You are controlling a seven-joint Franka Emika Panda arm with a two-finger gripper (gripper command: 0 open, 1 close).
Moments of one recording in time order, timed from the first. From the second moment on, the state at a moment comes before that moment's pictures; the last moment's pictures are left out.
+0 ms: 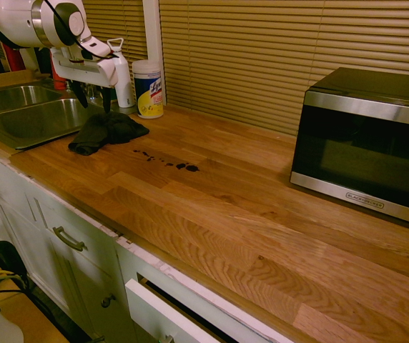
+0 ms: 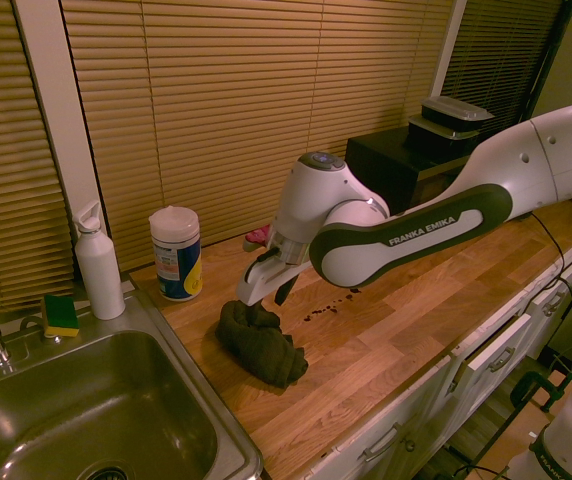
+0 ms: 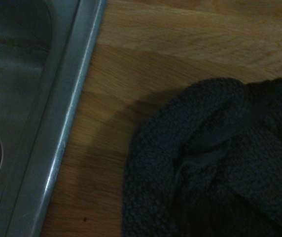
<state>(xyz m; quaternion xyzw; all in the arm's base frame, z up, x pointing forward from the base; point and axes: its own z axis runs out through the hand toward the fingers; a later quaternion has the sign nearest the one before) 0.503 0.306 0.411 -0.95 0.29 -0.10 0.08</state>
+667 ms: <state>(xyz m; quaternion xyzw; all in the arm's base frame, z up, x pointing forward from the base) 0.521 0.330 0.352 -0.95 0.29 -0.08 0.05</state>
